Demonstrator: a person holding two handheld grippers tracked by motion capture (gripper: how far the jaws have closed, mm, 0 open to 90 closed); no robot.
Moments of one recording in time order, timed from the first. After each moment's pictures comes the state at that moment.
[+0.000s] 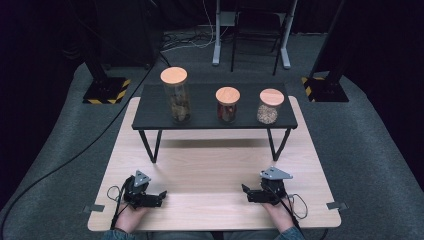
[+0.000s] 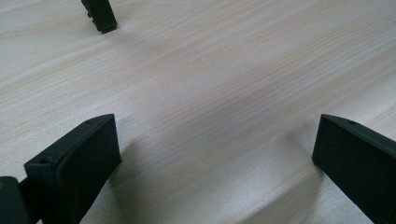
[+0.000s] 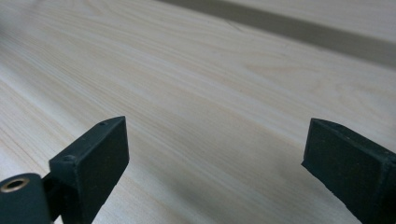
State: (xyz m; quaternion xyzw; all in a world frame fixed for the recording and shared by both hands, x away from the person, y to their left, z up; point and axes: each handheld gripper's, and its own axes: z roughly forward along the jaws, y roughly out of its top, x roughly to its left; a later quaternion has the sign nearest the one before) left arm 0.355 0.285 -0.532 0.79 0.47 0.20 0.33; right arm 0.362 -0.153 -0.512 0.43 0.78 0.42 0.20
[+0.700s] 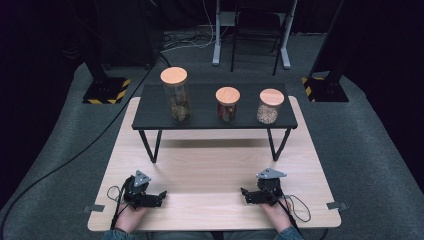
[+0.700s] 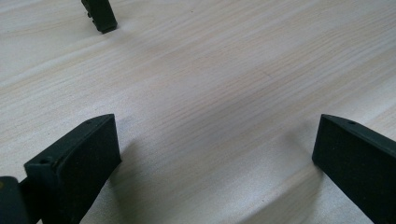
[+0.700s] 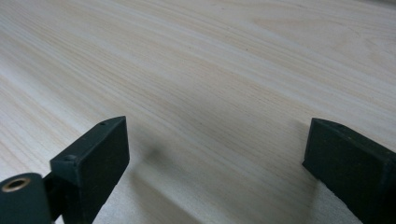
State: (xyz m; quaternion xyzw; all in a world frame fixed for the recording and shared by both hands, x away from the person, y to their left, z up) left arm 0.355 0.285 -0.532 0.79 0.47 0.20 0.33; right arm 0.371 -0.148 -0.530 0.45 0.80 0.37 0.17
